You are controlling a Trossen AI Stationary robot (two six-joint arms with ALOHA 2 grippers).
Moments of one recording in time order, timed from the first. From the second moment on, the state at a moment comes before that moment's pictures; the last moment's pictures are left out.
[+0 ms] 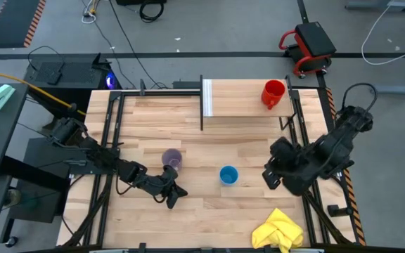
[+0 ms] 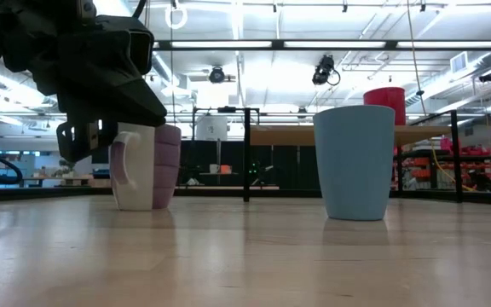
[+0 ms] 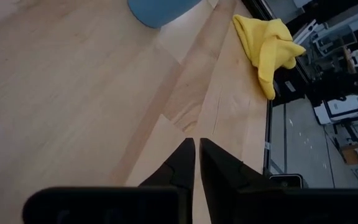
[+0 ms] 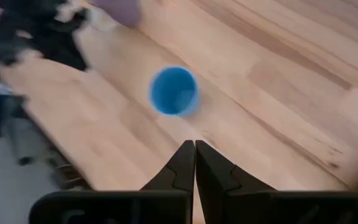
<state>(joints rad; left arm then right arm) -0.50 1.56 0.59 0.45 -0.29 -1.08 0.69 1.42 1.69 -1.57 0.46 1.58</state>
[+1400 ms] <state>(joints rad) -0.50 1.56 0.59 0.45 -0.29 -1.08 0.26 1.70 1.56 -1.34 0.09 0.96</state>
